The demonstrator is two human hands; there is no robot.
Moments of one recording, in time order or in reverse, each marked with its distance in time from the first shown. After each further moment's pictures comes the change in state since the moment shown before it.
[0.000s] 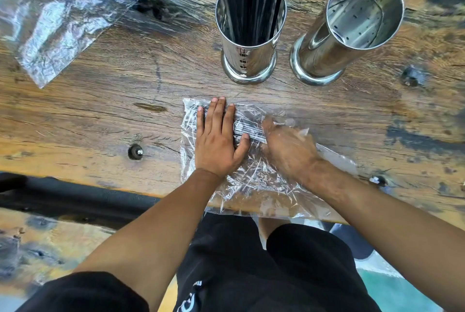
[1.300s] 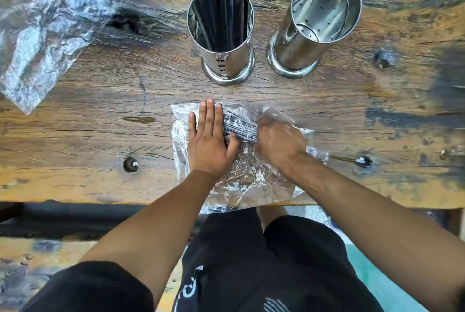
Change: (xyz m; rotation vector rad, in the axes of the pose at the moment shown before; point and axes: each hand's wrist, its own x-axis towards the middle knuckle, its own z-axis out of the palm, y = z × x) left_hand 0.001 -0.001 0.006 0.041 -0.128 0.018; right_hand -0.013 -0.005 -0.013 -0.165 0.008 0.020
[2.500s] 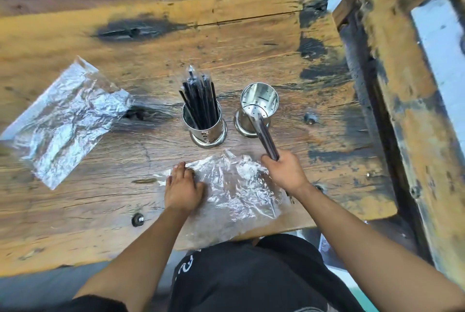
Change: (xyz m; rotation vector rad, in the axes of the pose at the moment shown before) left_hand 0.015 -0.029 -0.081 -0.080 -0.354 -0.137; right_hand -0.065 0.042 -0.068 1.032 0.326 0.339
